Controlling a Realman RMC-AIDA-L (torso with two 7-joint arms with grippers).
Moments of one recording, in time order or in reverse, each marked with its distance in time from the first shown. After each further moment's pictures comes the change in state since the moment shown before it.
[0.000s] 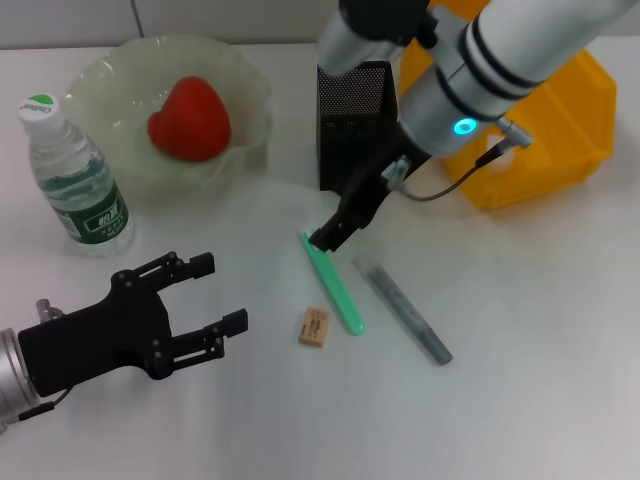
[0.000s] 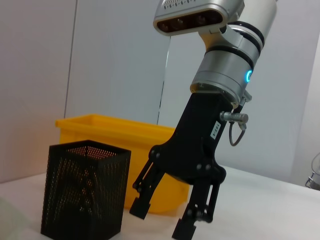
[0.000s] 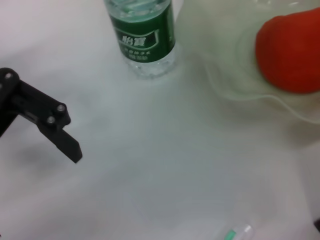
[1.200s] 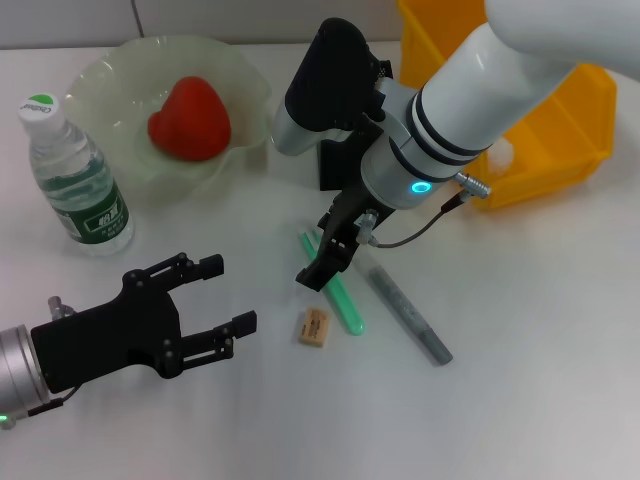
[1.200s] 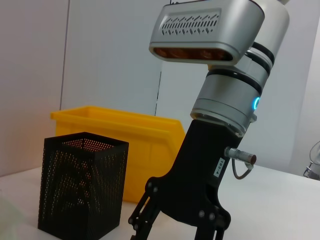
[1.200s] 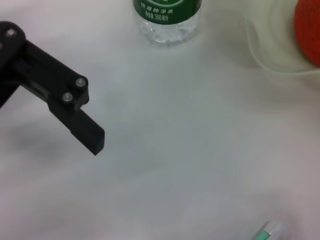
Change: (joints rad) left arm -0.017 -0.009 0.002 0.000 0.024 -0.031 0.006; right arm -0.008 0.000 -0.393 0.036 0.156 0.217 0.123
